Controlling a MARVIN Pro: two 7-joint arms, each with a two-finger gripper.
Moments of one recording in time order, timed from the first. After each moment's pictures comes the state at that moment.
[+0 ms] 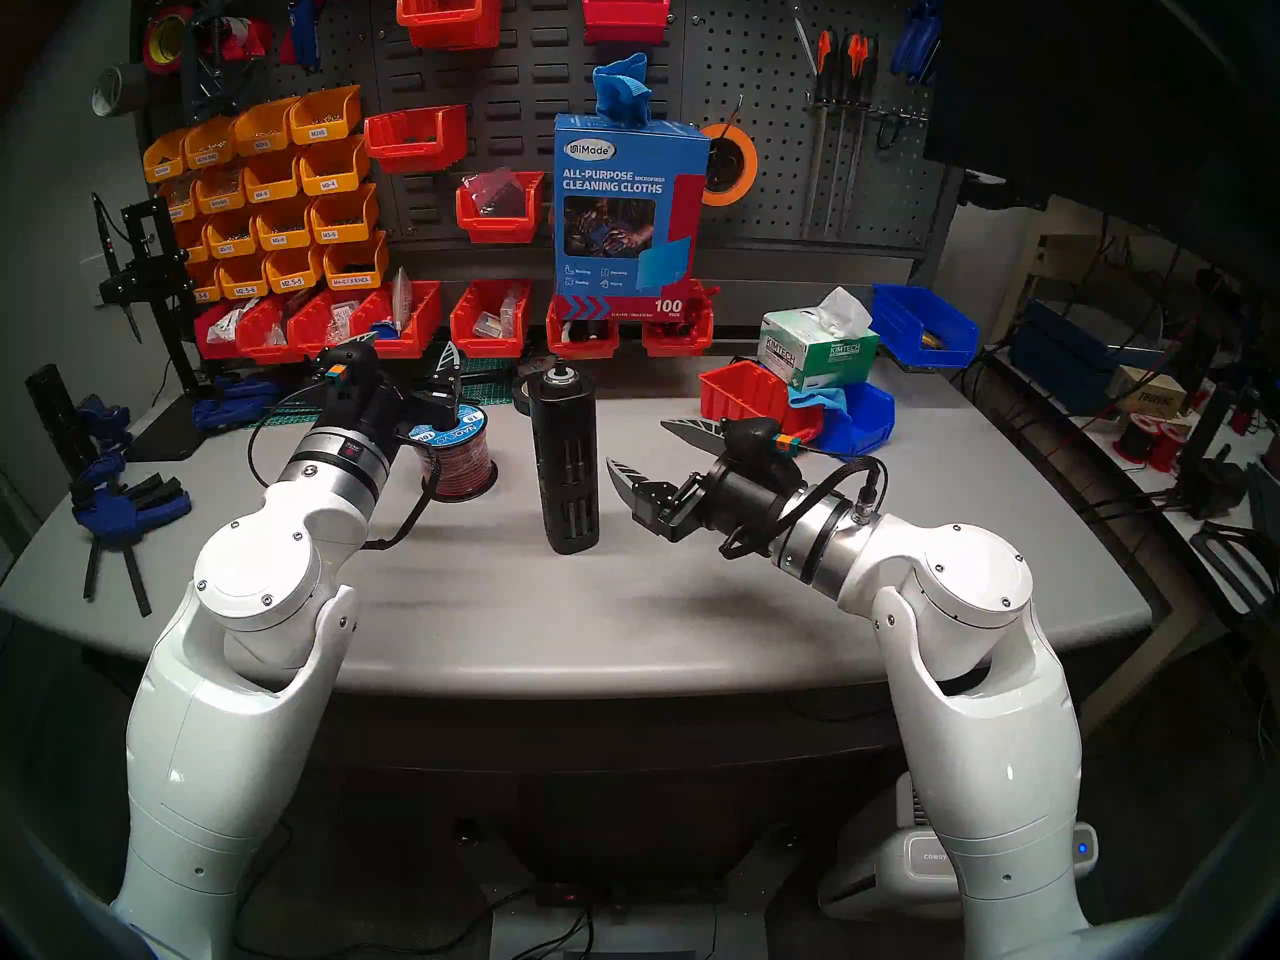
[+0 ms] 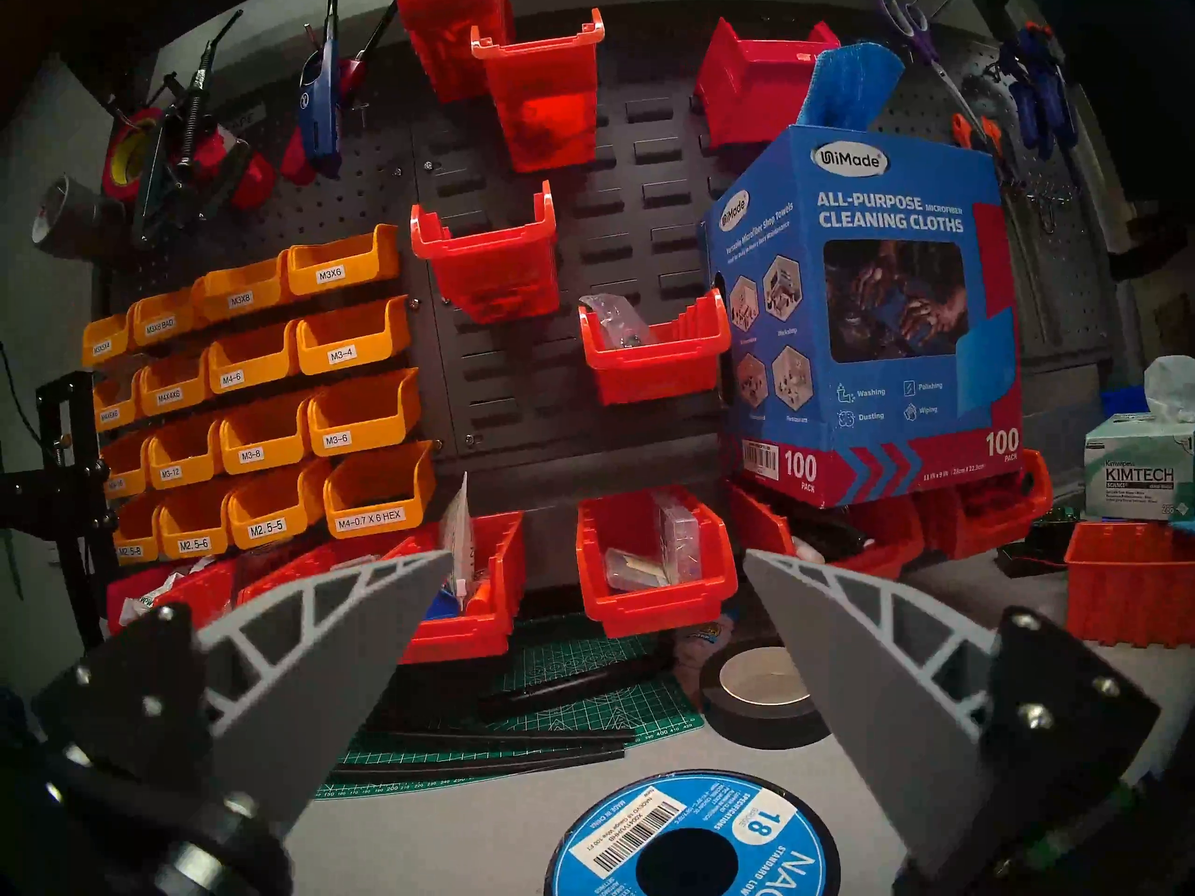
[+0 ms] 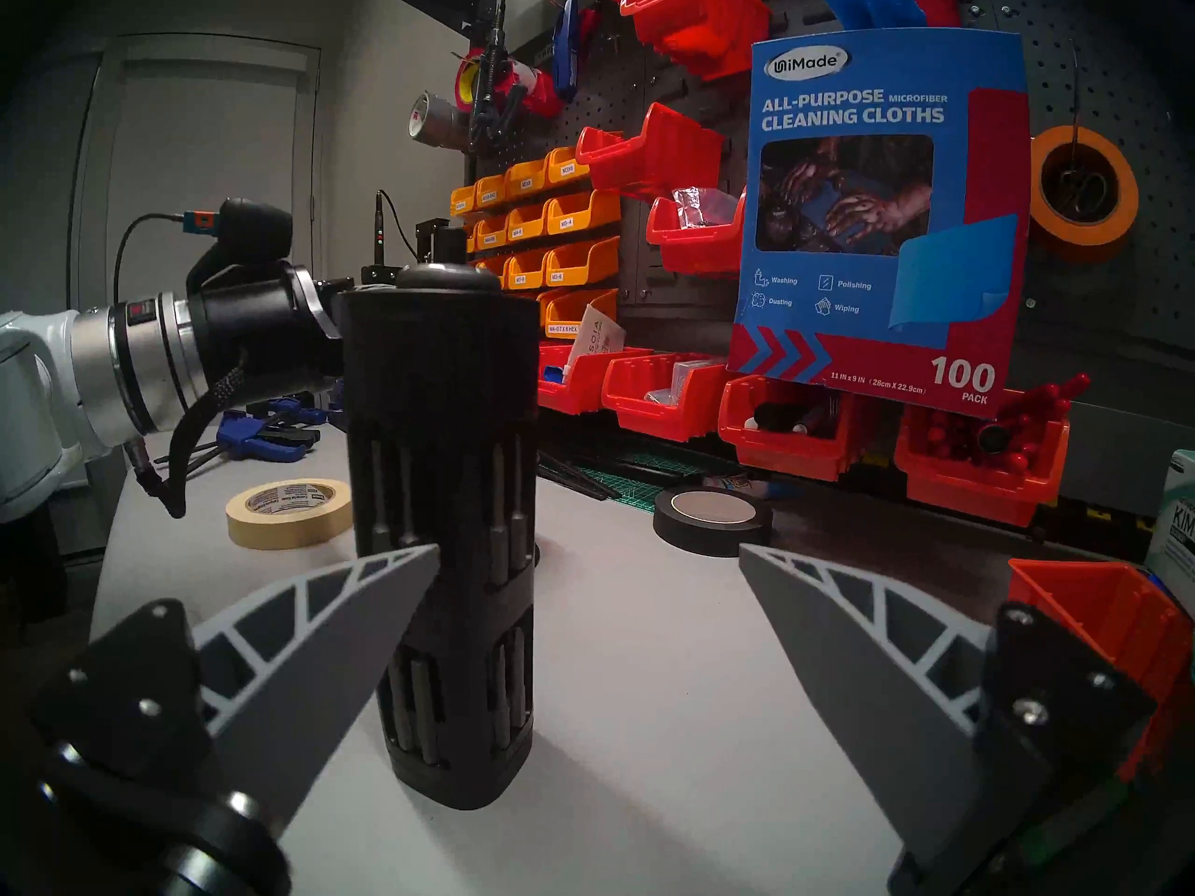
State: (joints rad) left arm 1.72 -1.12 -1.60 -2.16 -0.28 0.25 0.18; right arm -1.67 -1.39 1.51 -2.15 0.15 0.42 0.69
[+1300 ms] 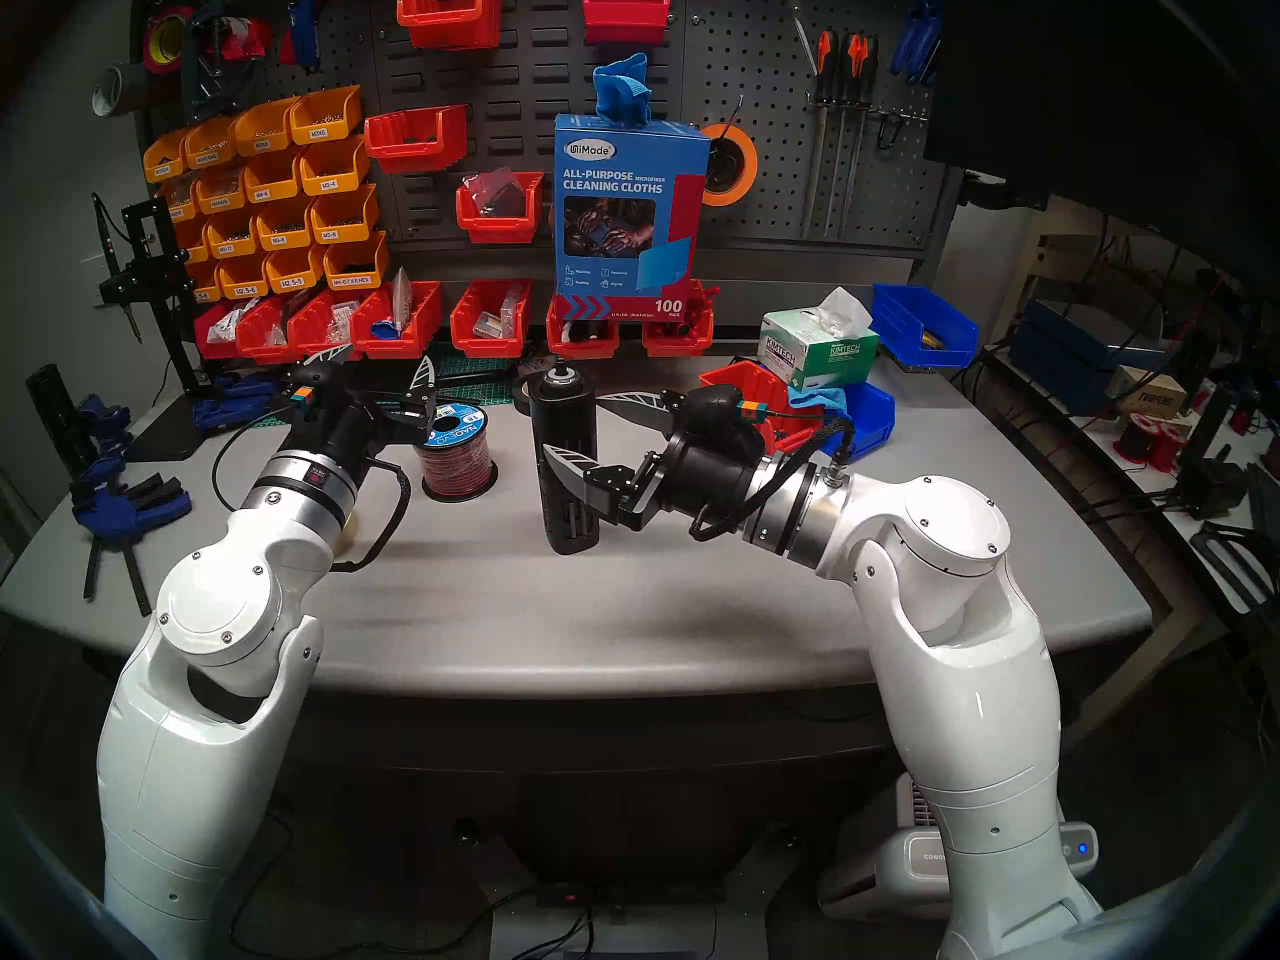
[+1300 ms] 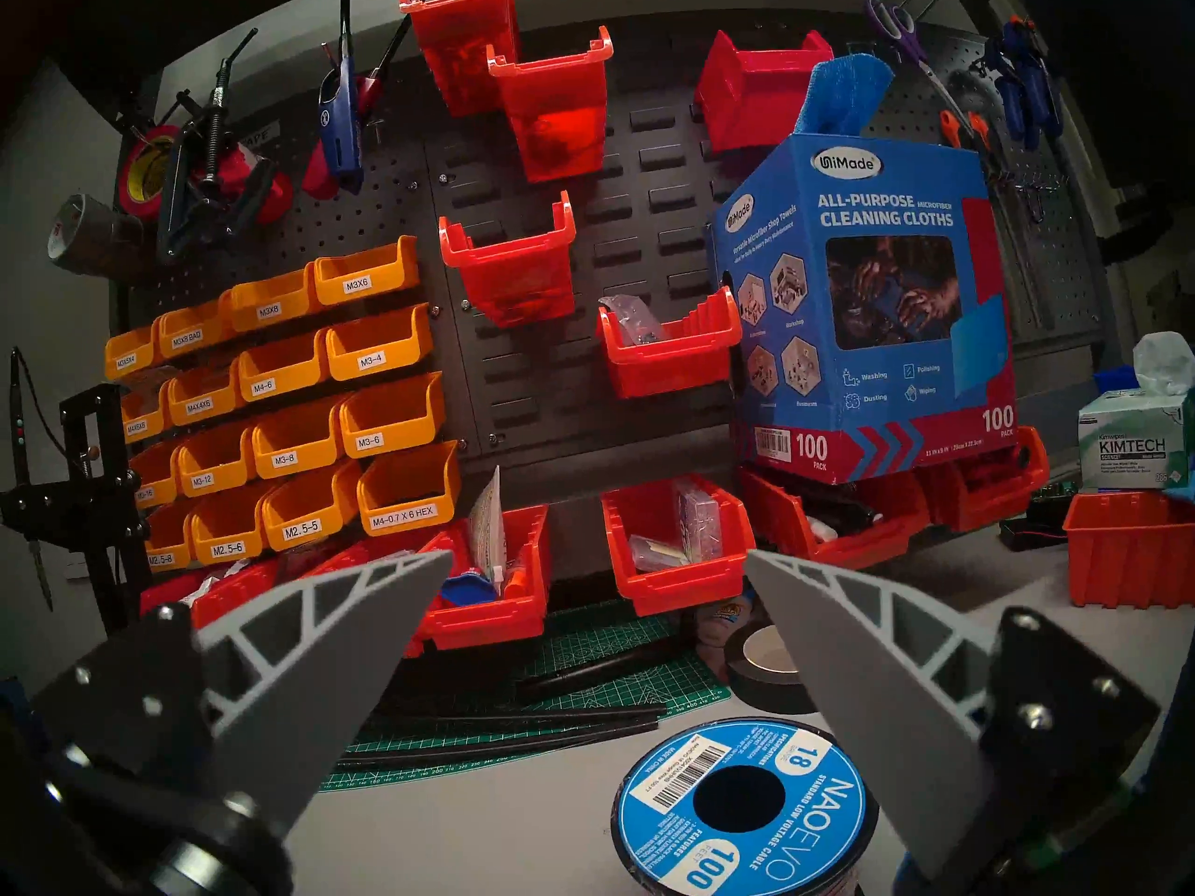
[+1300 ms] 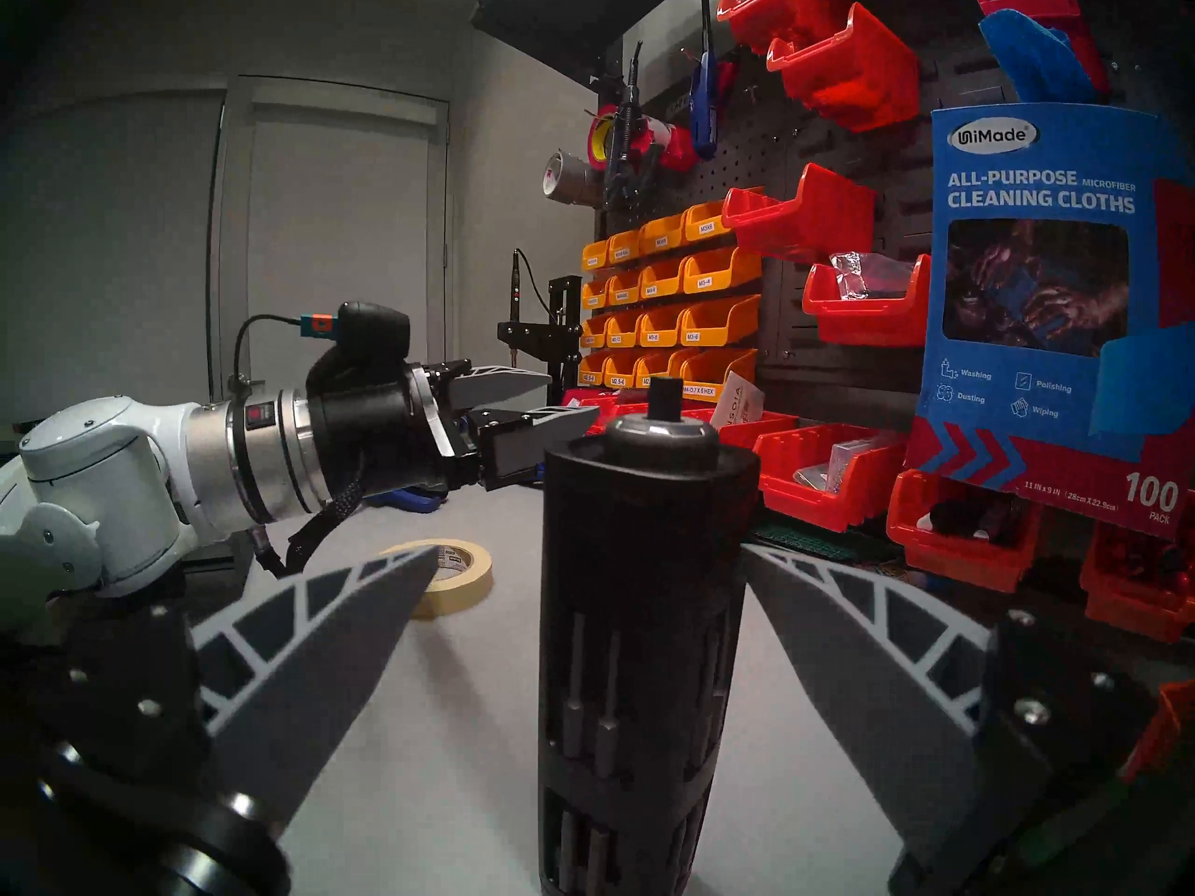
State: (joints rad) left arm 1.85 -1.09 -1.70 -2.21 -0.28 0.18 0.14; right arm -1.51 -1.40 1.42 -2.06 0.21 0.43 0.85
